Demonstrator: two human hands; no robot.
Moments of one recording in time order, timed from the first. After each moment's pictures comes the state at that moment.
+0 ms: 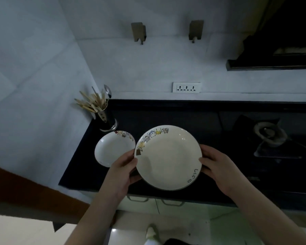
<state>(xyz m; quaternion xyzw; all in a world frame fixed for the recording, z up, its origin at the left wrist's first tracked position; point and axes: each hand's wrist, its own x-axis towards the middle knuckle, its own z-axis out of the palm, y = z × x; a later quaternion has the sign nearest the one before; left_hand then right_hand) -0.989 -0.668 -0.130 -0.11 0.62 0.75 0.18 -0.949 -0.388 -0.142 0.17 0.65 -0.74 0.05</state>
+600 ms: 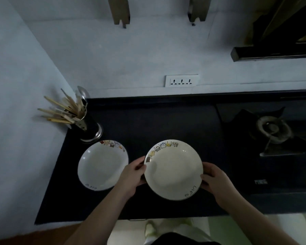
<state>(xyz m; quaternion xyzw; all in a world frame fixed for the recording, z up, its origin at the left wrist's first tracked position) -1.110 -0.639 -0.226 -0.15 0.67 0.65 0.33 -1.004 -0.385 -0.240 0.40 0.63 -0.66 0.07</state>
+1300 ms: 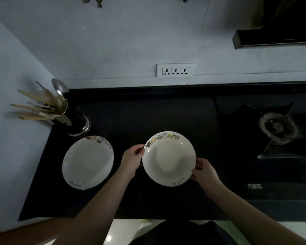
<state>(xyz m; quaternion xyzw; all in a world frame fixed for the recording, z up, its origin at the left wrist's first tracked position) -1.162 -0.571 -0.281 -0.16 0.77 0.56 0.27 -1.045 -0.343 -0.290 0.45 0.68 -0.56 0.15</state>
